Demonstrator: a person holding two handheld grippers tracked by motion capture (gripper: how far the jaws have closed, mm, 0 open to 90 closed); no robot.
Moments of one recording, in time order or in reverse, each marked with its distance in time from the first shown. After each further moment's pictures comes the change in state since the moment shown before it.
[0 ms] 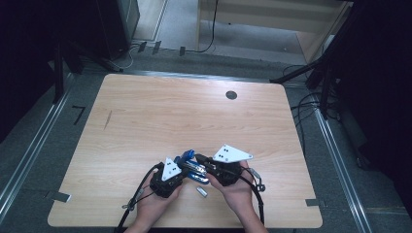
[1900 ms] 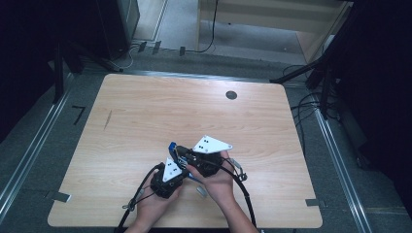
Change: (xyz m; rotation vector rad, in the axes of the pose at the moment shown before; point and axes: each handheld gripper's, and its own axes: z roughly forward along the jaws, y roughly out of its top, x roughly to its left) left arm -0.002 0.000 0.000 -0.001 0.018 0.018; right arm 0.014 0.026 0.044 -0.049 0.052 -0.020
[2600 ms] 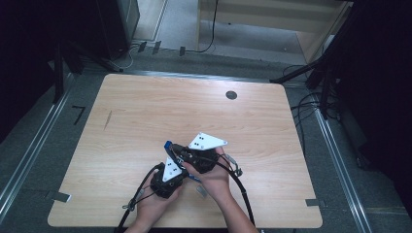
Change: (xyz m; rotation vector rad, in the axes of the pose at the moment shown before) left arm 0.000 0.000 0.000 -0.002 -0.004 0.000; right arm -0.004 0.003 0.015 -0.001 0.043 -0.014
